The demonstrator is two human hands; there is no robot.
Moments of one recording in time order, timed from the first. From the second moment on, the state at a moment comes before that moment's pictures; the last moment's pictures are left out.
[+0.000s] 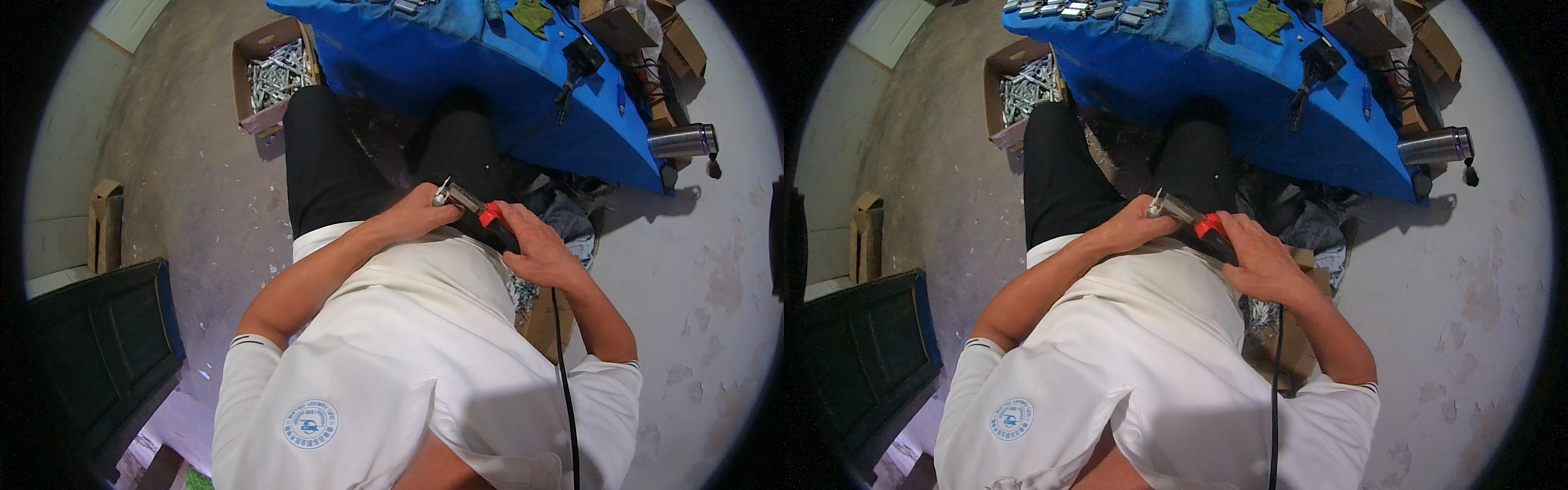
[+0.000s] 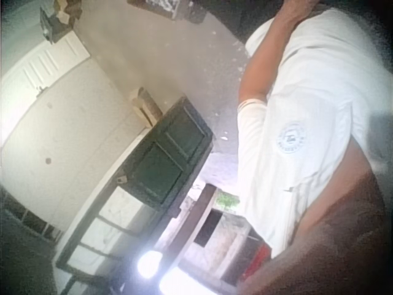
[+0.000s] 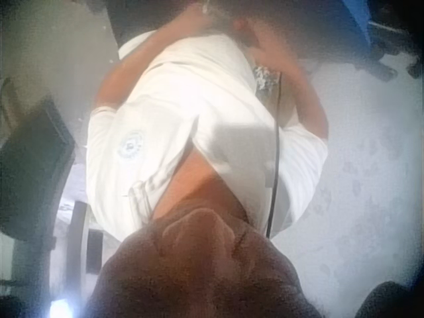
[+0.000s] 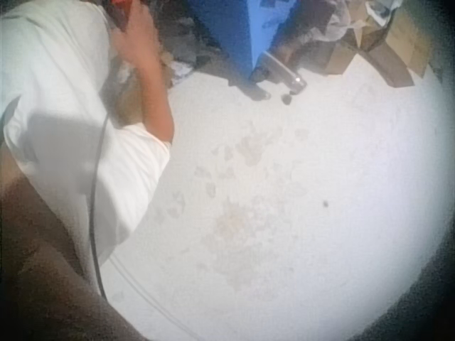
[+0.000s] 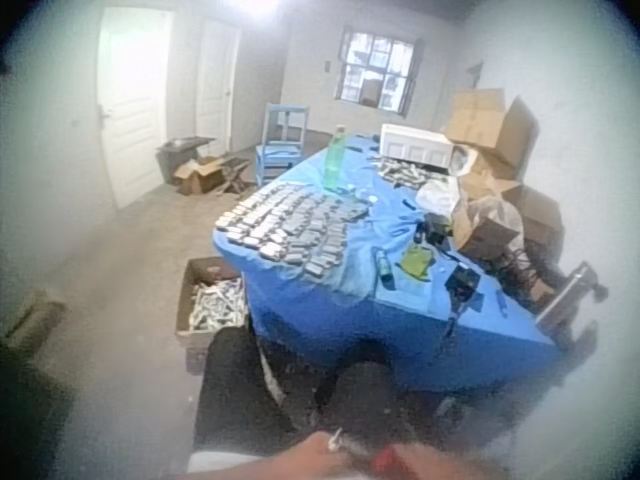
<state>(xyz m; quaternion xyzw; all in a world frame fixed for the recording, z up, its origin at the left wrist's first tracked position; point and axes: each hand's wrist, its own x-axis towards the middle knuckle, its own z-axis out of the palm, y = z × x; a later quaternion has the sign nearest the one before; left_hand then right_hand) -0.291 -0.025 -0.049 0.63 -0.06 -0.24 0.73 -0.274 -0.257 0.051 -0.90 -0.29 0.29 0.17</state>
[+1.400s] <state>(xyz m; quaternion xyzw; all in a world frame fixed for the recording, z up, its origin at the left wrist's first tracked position) -0.291 -0.023 -0.050 0.63 -0.15 -0.28 0.71 -0.270 -0.257 0.030 -0.91 -0.36 0.17 0.13</state>
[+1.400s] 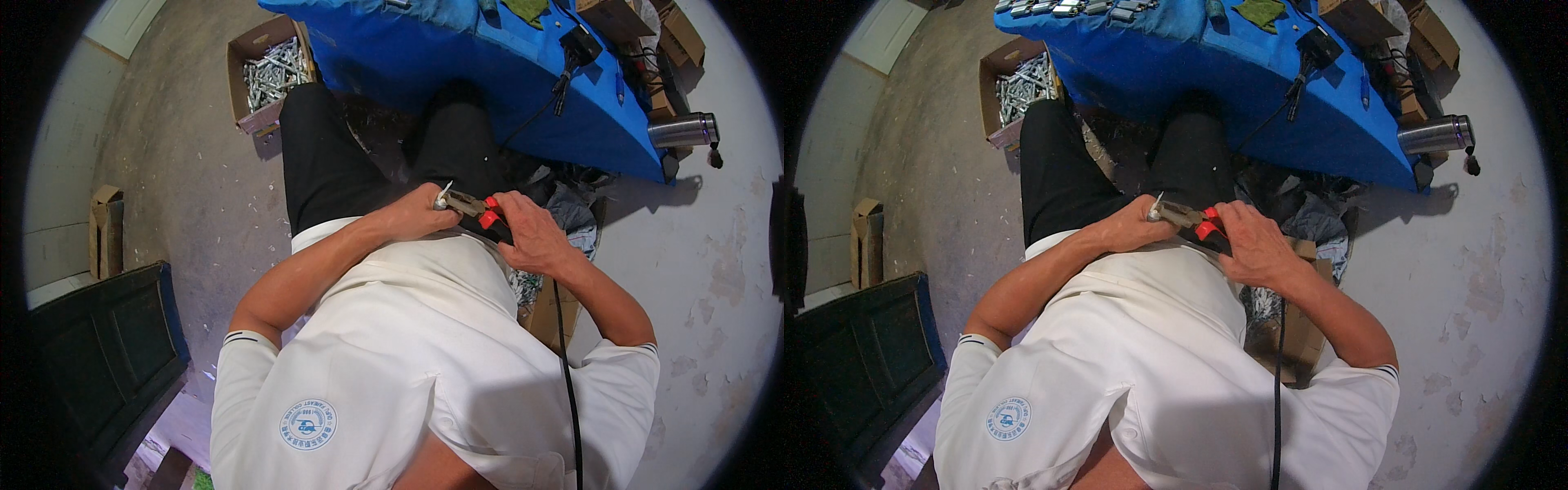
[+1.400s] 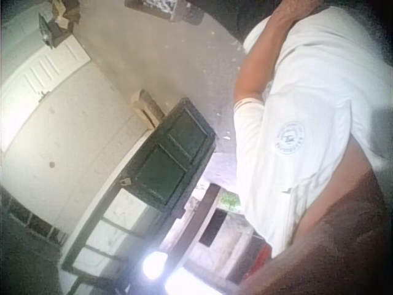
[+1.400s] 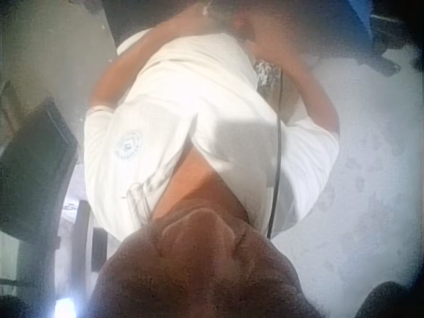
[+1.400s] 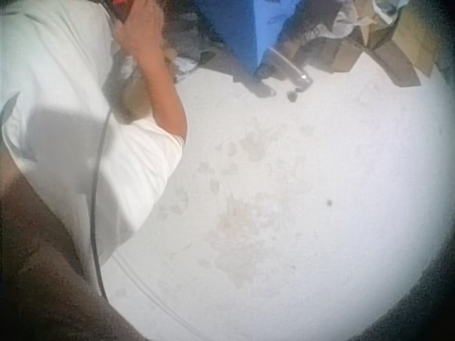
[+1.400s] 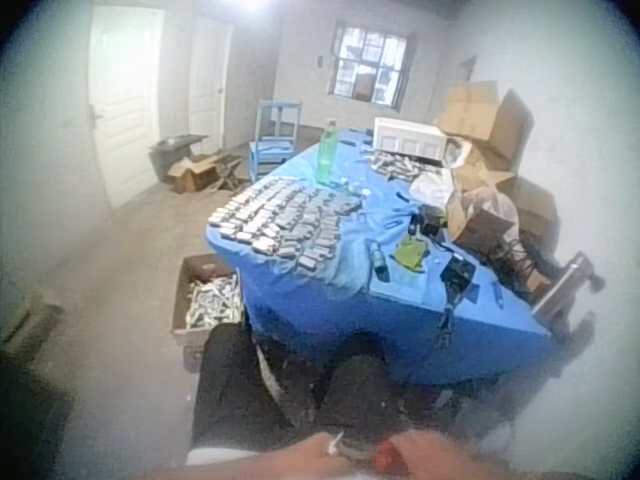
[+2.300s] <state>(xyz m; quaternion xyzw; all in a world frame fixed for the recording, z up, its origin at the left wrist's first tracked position) -0.296 -0.027 -0.056 0.62 -0.14 -0.27 0.72 -0.290 -0.247 0.055 -0.90 -0.24 0.32 0.14</state>
